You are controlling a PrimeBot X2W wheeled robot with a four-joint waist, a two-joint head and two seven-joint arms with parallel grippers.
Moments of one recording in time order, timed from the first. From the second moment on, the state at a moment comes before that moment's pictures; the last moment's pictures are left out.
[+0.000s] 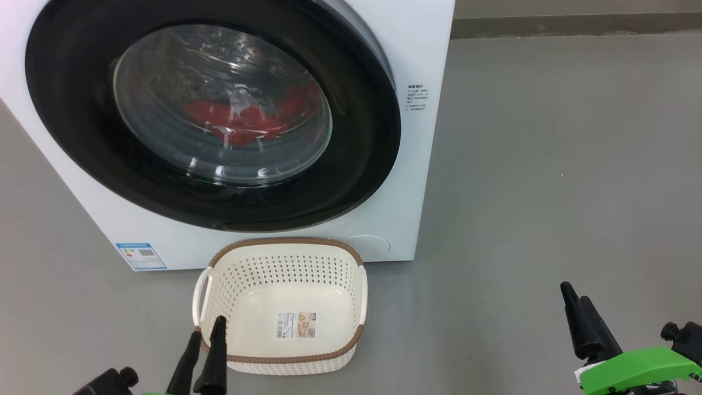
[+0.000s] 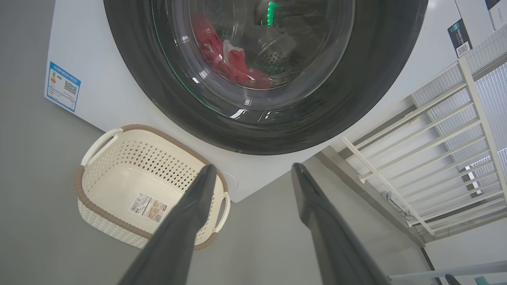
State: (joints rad) left arm 0.01 0.02 -0.05 0.21 -0.86 -0.04 -0.07; right arm 0.02 -0.10 -0.02 0.28 1.07 0.13 -0.08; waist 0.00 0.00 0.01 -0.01
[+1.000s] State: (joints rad) left arm 0.02 0.04 -0.11 0.15 -0.50 0.01 -0.16; right arm 0.04 -0.13 0.02 0.27 0.79 0.13 -0.16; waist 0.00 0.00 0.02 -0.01
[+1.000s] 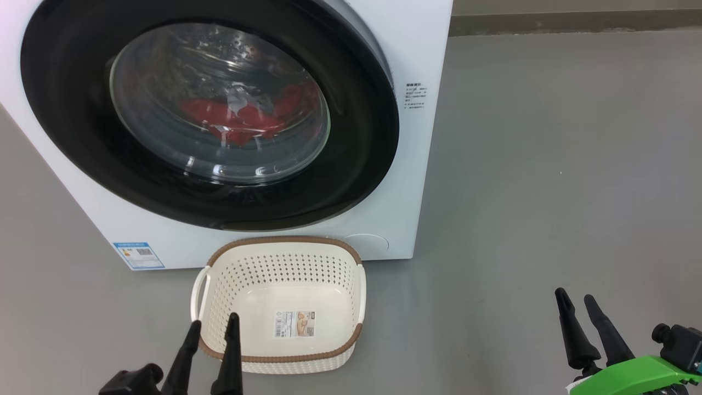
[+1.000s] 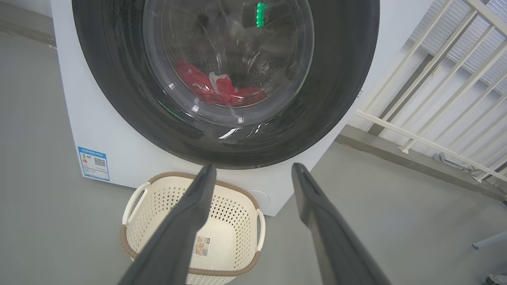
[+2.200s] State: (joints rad) left arm 0.04 0.04 -0.14 0.14 -0.17 0.05 -0.25; right arm 0.10 -0.15 0.01 0.26 0.56 0.13 -0.25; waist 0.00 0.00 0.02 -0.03
